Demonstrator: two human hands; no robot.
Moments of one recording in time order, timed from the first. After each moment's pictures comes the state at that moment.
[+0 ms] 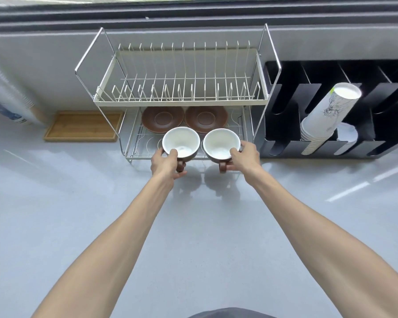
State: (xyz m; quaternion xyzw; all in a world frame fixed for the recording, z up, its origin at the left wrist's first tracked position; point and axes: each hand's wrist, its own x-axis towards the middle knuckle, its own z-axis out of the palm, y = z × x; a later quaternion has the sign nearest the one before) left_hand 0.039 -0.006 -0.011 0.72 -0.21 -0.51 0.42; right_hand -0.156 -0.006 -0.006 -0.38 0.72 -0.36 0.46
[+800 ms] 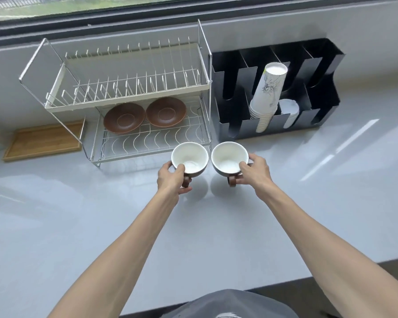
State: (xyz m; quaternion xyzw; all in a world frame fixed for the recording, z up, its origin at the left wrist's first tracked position) left_hand -0.039 0.078 -0.016 0.69 -0.30 -0.56 0.34; right_hand -0.249 0.112 -0.017 -0.30 0.74 -0.39 0.45
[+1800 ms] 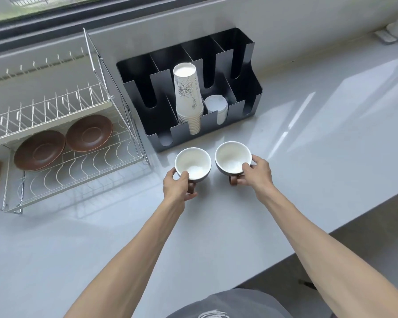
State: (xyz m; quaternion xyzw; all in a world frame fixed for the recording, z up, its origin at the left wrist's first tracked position) left_hand -0.224 0.096 -0.046 0.65 -0.35 -0.63 0.25; right_hand -0.418 0.169 -0.051 -0.16 0.78 -0.47 0.39
